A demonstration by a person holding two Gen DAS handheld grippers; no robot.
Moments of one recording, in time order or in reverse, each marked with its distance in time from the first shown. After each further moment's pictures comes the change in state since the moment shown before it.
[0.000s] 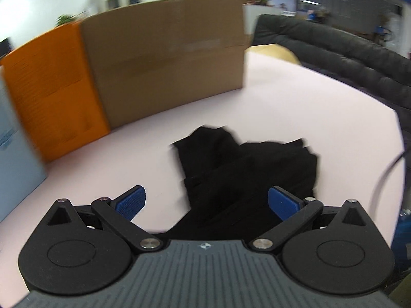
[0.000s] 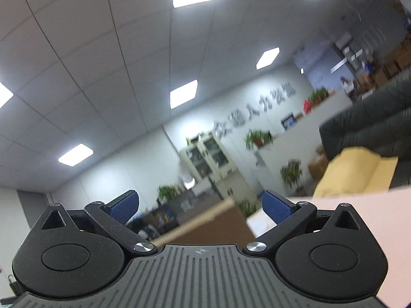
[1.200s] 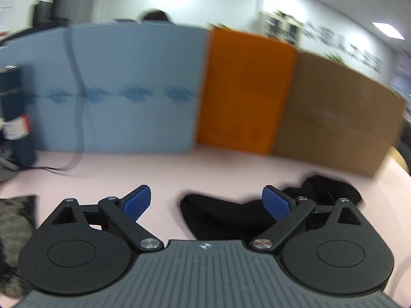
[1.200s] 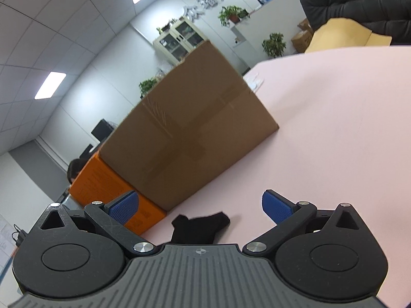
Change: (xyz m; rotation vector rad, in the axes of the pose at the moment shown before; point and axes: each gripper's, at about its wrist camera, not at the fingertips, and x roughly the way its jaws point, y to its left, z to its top) left arm -0.056 0.118 -0.098 -0.551 -0.181 0.439; right arm 0.093 -0.038 -0.180 0.179 0.530 -0.076
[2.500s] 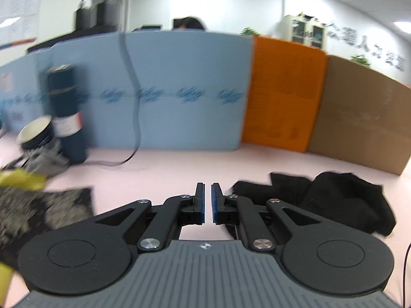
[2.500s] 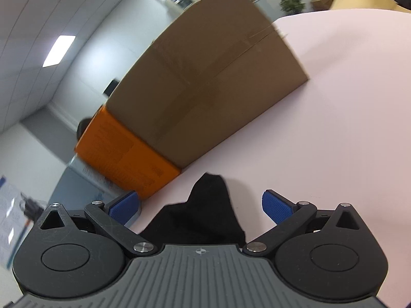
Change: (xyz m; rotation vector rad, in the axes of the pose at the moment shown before) left arm -0.053 0.055 -0.017 -0.073 -0.042 0.244; right arm 0.081 -0.022 -0.028 -0.089 0.227 0.093
